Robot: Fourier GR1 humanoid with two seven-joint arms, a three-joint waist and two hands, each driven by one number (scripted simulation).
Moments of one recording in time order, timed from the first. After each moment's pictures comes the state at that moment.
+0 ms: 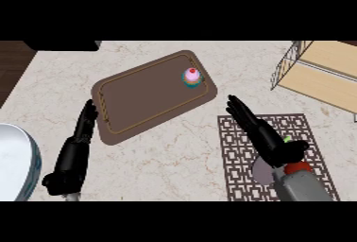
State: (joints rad) left arm 0.02 0.31 -0.32 -1.68 0.04 0.42 -0.04; right arm -0.20 -0.28 0.34 -1.38 -0.30 0.13 -0.17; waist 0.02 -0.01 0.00
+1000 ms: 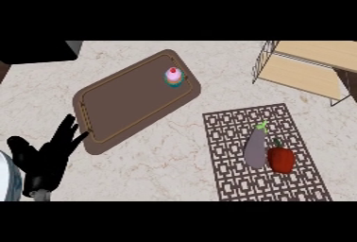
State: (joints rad) left arm 0.06 0.37 -0.13 -1.55 0.35 0.25 0.21; right arm 0.45 -0.61 -0.21 -1.60 -0.24 -0.27 -0.14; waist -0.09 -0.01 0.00
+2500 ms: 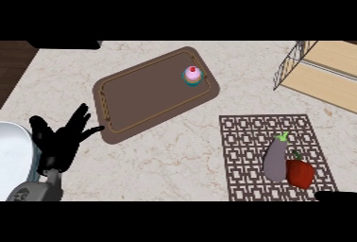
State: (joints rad) left arm -0.08 0.34 -0.11 -1.36 0.33 0.13 0.20; right arm 0.25 -0.86 0.14 -2.12 0.18 -0.33 1.08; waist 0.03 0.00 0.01
